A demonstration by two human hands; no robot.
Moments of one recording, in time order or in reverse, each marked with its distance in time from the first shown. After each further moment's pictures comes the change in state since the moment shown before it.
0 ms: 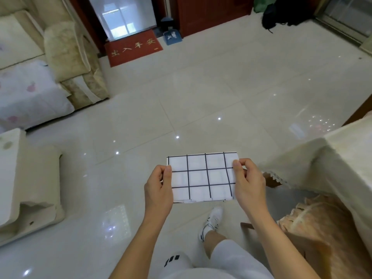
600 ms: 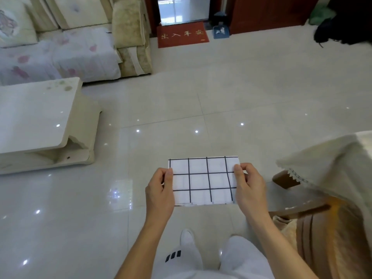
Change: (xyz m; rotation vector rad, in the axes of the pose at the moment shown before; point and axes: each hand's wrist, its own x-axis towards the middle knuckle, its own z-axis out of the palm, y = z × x) left_hand -0.198 -0.082 -0.119 -0.062 0.256 -0.080; right_hand -0.198 0.005 0.014 -0.025 -0.235 -0.113
